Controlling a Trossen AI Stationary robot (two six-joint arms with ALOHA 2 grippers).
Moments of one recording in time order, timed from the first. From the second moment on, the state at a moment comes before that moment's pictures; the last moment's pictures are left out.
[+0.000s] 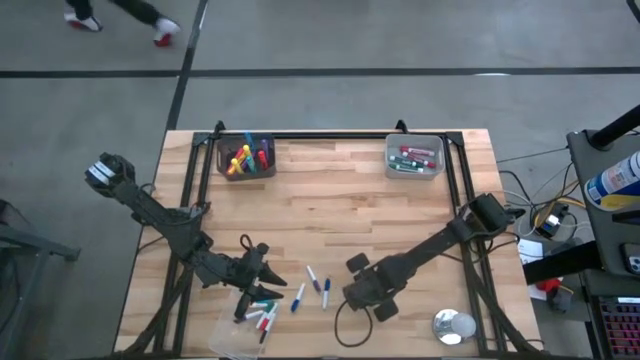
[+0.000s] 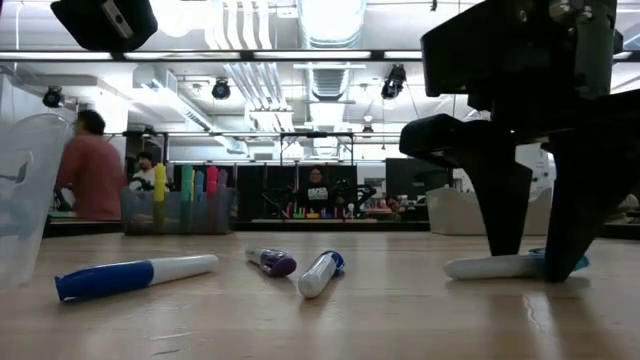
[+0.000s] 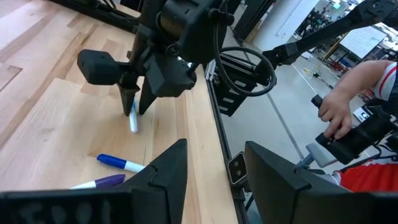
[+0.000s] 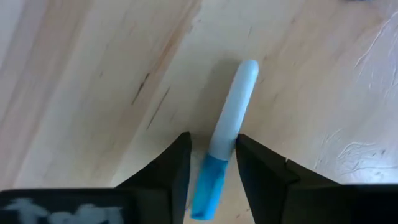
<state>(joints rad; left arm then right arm) -0.68 1.20 0.63 0.32 -0.36 -0.63 0.49 2.00 1.28 -0.68 0.04 0.01</state>
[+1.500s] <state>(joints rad) -0.66 1.21 0.63 0.32 -0.68 -0.55 0.25 1.97 1.78 -0.60 0.03 0.04</state>
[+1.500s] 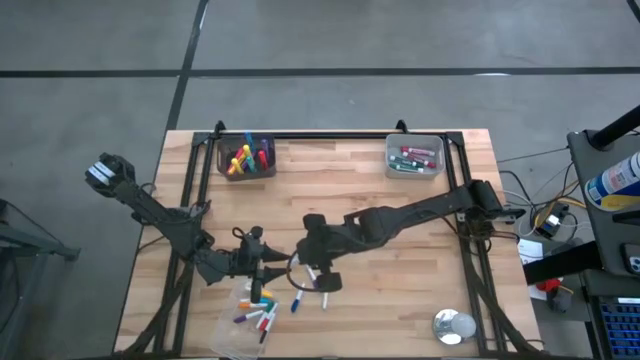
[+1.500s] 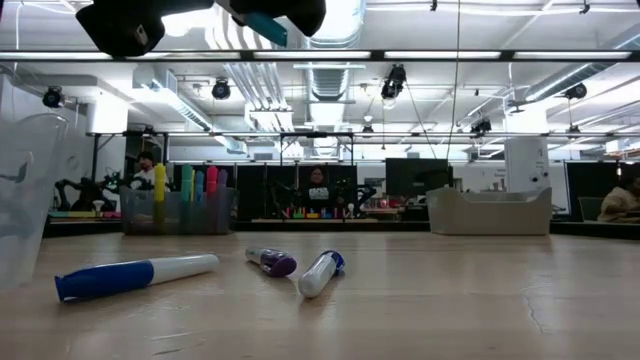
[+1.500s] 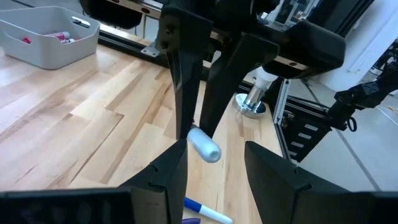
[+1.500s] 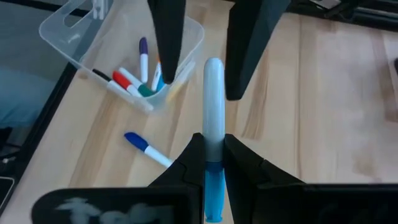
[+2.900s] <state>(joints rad) -0.66 1.05 0.64 0.02 0.20 -0.94 0.30 1.96 1.69 -0.65 0.03 -0.01</state>
